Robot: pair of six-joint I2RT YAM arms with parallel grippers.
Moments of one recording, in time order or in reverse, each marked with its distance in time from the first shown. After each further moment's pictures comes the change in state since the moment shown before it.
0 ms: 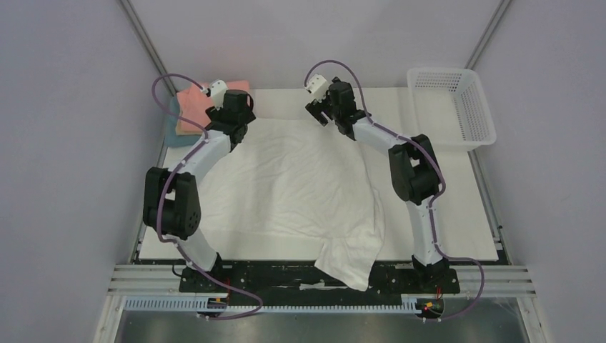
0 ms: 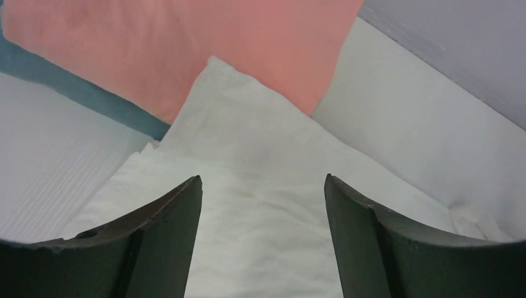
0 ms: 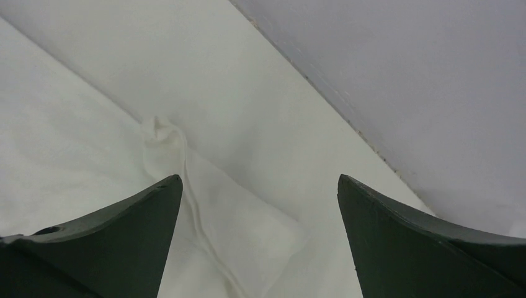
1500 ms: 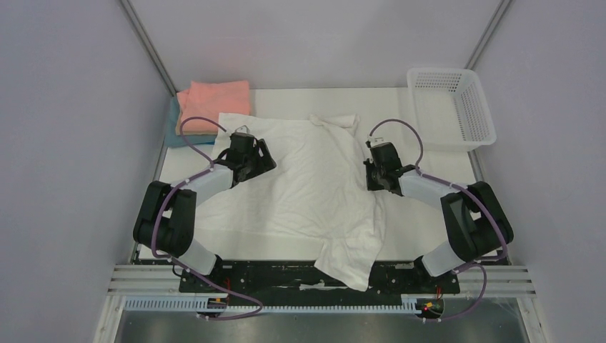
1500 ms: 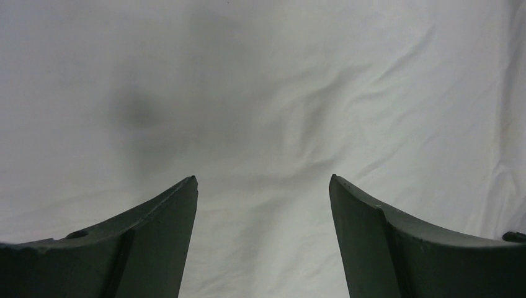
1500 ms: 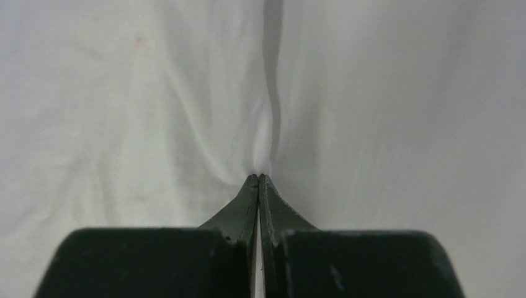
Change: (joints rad) left arm -0.068 -0.173 -0.467 0.085 0.547 -0.056; right arm -0.085 -0.711 -1.033 -0.214 -0.095 0.770
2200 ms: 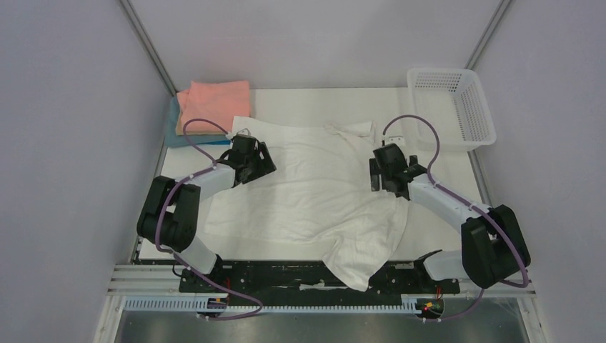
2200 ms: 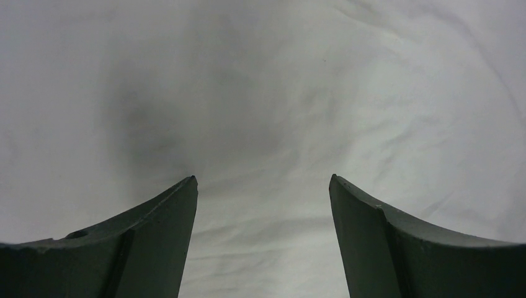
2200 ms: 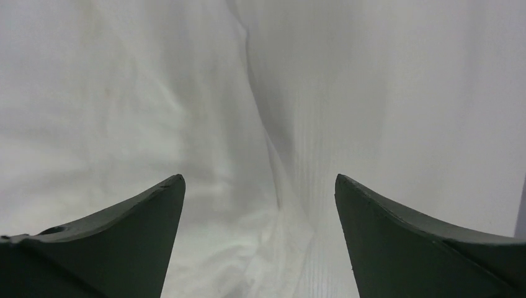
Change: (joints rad) left arm 0.000 0.043 0.000 -0.002 -0.011 0.000; right arm 0.054 -0.196 -0.002 -0.349 0.462 0.075
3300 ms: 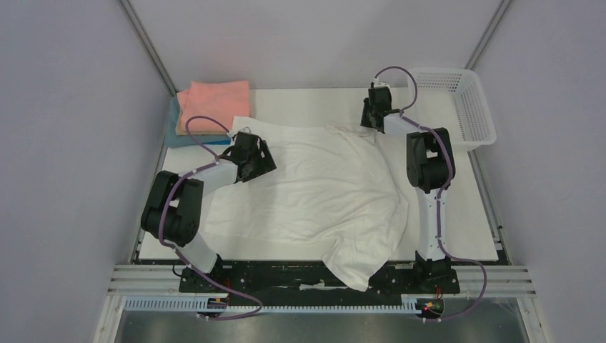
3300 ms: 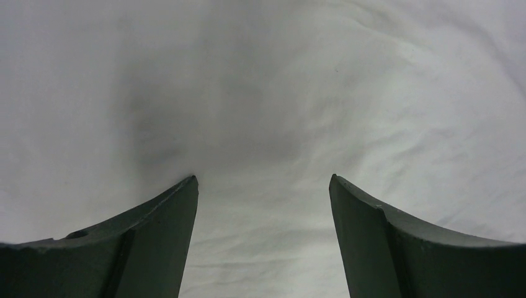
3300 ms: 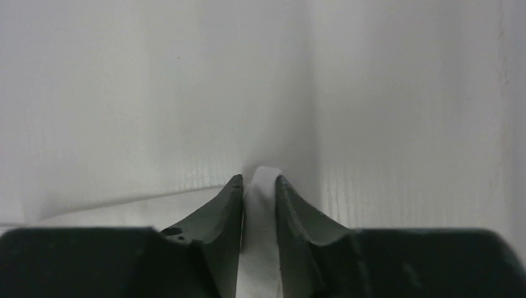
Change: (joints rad) left arm 0.000 0.052 0.055 -0.046 -0.031 0.001; right arm -0.238 0.951 0.964 0.345 -0.347 -0.021
